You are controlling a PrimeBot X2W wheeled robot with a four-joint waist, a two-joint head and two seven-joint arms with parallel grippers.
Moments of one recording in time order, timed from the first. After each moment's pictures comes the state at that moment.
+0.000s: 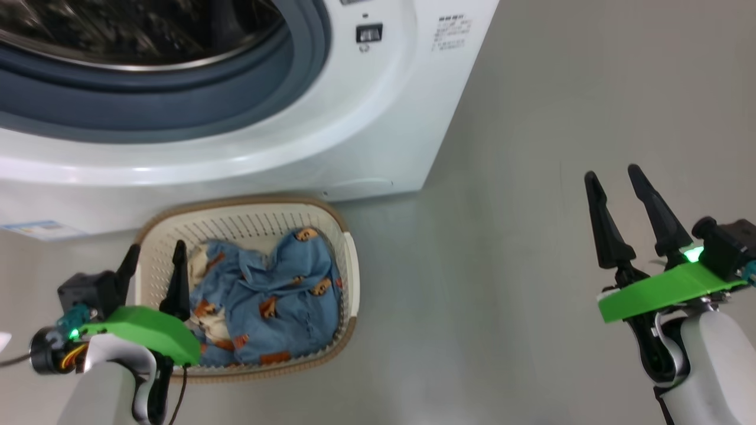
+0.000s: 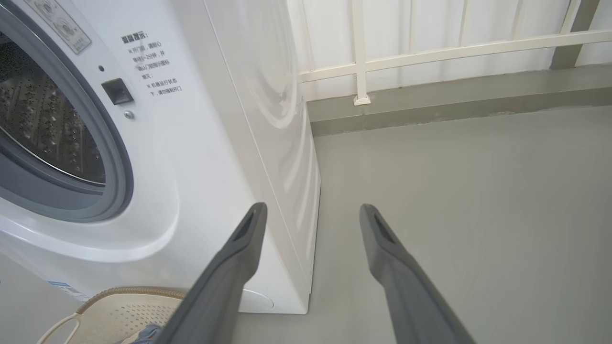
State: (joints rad) left arm -0.39 0.17 -0.14 0.54 -0.37 -0.02 -0.24; right arm -0.34 -0.23 0.07 0.22 0.42 0.13 -0.25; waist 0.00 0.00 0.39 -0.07
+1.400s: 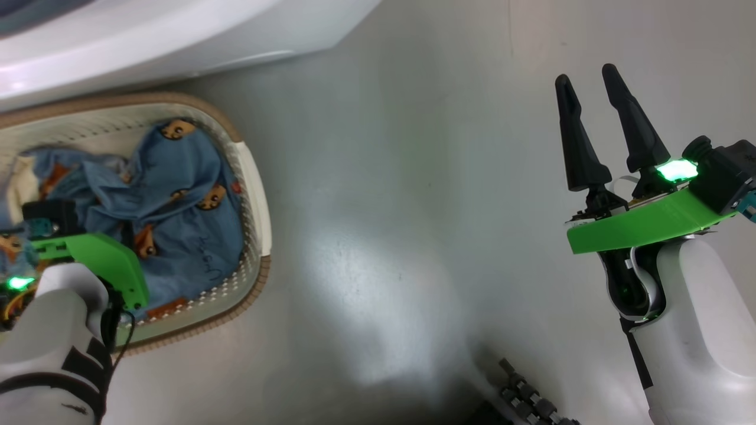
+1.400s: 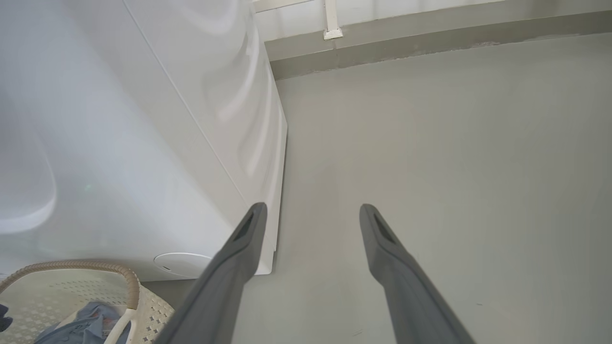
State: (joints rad) left arm -0.88 0.21 -0.23 1.27 -0.36 -0.04 -0.12; right arm -0.54 -0.15 0.12 0.16 0.44 0.13 -0.25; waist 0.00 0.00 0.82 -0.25
